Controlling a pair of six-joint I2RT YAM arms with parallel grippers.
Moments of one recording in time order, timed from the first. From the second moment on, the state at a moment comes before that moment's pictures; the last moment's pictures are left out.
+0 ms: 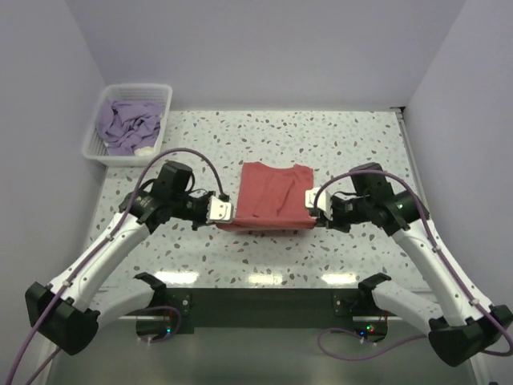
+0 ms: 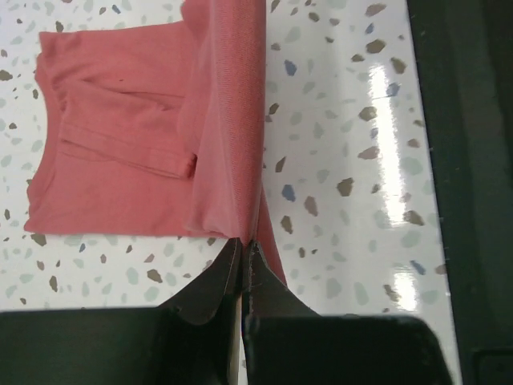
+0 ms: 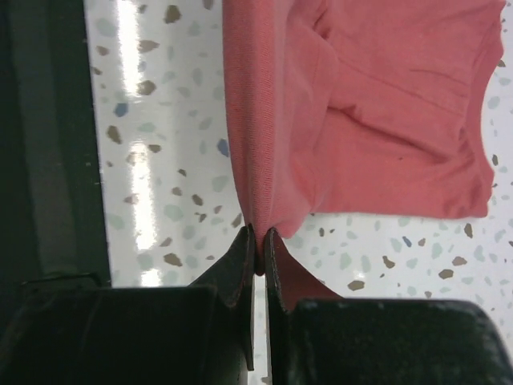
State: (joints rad) left arm -0.48 1.07 0.92 -0.75 0.72 0.98; right arm 0.42 1.01 1.05 -1.02 -0.58 -0.95
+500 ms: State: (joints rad) left arm -0.49 1.38 1.24 -0.85 0.71 0.91; right arm 0.33 1.21 1.08 -1.13 -0.62 -0.99
